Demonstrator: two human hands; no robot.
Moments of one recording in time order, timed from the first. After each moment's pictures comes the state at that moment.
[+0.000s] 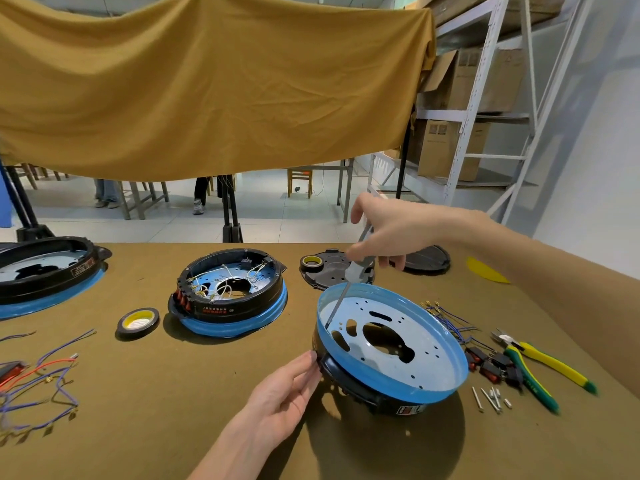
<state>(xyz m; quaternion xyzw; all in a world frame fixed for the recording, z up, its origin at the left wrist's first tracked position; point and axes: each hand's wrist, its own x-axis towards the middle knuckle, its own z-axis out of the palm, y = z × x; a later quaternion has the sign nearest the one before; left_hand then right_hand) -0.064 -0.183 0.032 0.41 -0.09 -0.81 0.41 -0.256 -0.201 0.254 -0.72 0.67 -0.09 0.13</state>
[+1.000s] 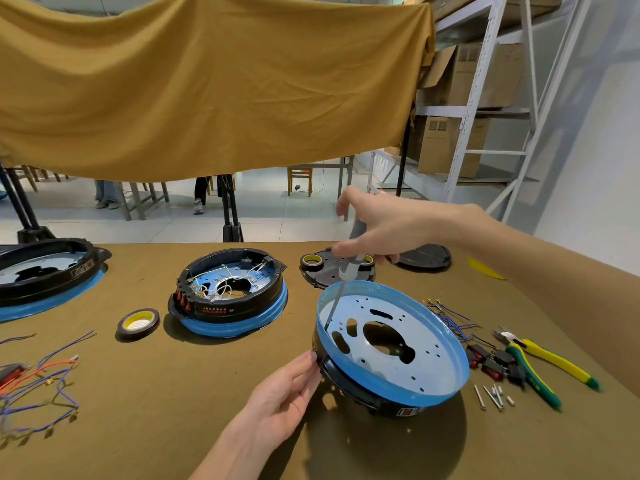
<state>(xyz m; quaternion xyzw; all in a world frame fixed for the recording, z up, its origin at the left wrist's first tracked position) -0.064 -0.179 0.038 0.42 -0.10 -0.81 0.41 -0.254 -0.207 0.254 -0.76 0.63 -0.09 0.12</state>
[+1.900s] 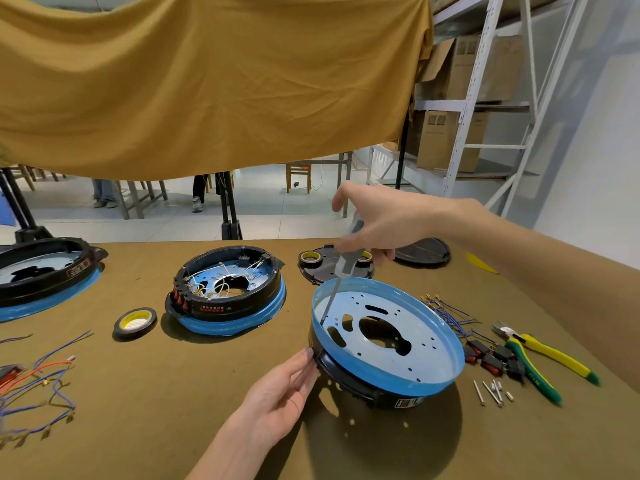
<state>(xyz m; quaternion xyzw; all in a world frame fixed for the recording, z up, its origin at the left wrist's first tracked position) -0.063 -0.178 0.038 0.42 -0.08 -0.81 0.41 -0.256 -0.211 0.252 -0.76 0.62 -0.11 0.15</state>
